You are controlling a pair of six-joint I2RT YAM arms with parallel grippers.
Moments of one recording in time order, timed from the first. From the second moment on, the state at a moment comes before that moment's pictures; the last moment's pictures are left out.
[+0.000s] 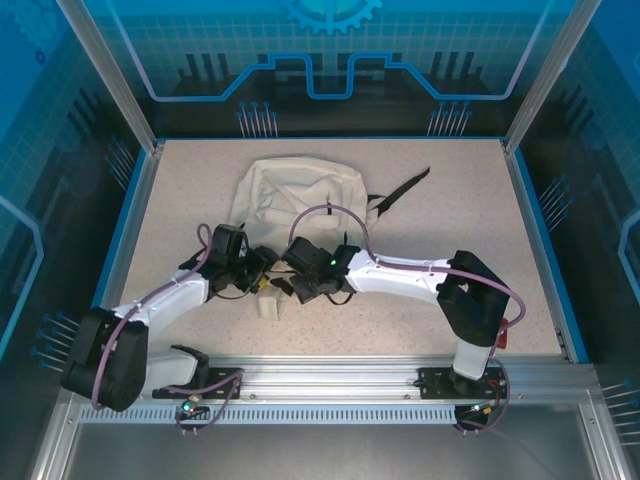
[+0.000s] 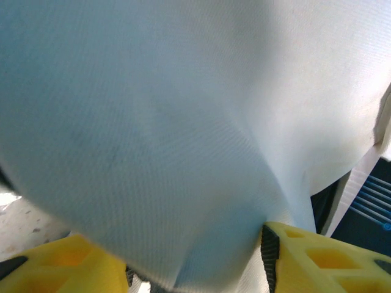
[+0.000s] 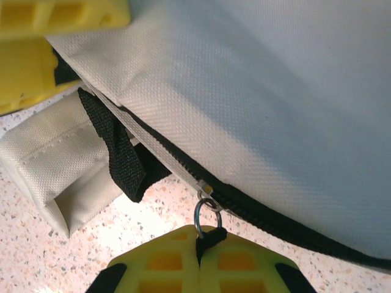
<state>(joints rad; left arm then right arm) -0.28 1.25 0.56 -0.22 0.34 -1.25 1.04 1.79 1.27 -0.60 0.13 0.50</state>
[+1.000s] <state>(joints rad) -0.19 1.29 0.56 -0.20 0.27 -1.13 0.79 1.93 1.53 -0.98 0.20 0.34</state>
